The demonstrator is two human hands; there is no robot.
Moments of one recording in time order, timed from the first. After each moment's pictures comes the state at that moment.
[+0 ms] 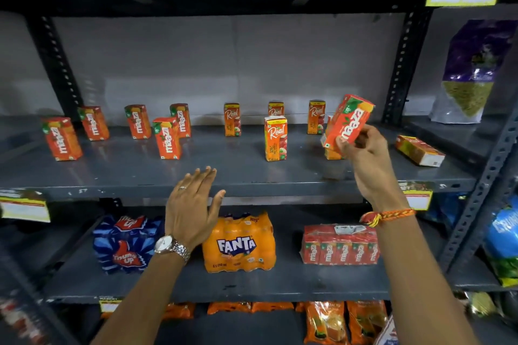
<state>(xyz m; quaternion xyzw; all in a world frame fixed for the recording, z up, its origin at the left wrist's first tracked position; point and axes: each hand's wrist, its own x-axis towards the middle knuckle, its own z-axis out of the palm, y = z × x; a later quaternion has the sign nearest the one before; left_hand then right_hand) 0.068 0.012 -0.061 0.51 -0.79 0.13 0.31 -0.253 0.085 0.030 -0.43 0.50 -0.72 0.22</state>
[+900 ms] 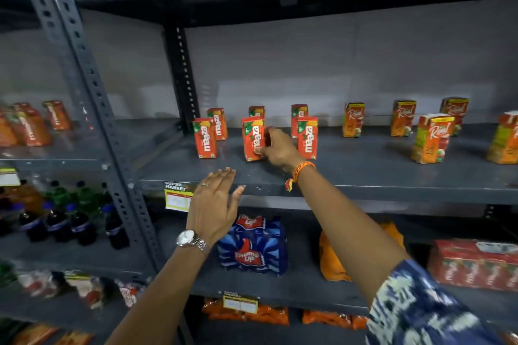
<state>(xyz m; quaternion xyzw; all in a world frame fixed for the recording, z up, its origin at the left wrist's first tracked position) 0.341 -0.055 -0.057 0.53 -0.78 0.13 0.30 0.153 -0.131 0.027 -0.67 0.58 -0.41 0.21</state>
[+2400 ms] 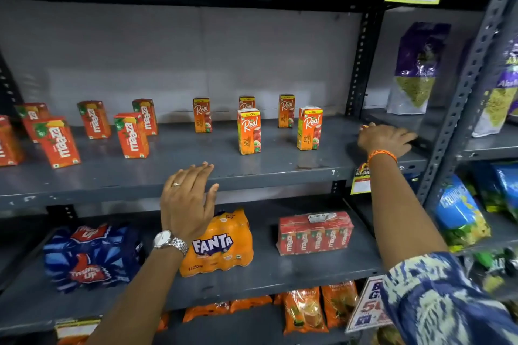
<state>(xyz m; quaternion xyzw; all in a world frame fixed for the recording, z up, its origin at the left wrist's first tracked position) 0.033 -0.009 -0.084 0.42 -0.80 0.17 0.40 -0.373 0.054 0.024 -0.16 0.92 -0.34 -0.09</state>
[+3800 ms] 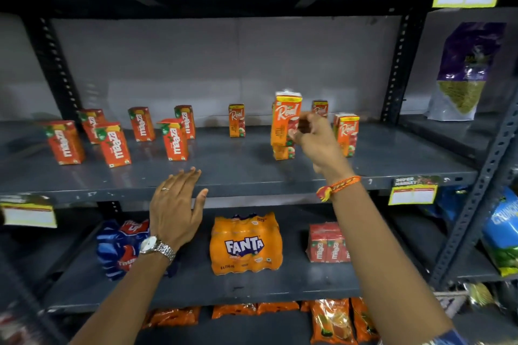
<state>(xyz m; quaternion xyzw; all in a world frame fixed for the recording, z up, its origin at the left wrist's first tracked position) 0.119 -0.015 -0.072 0.49 -0.78 0.15 0.36 -0.168 0.028 0.051 -0.53 0.54 -0.62 0.21</state>
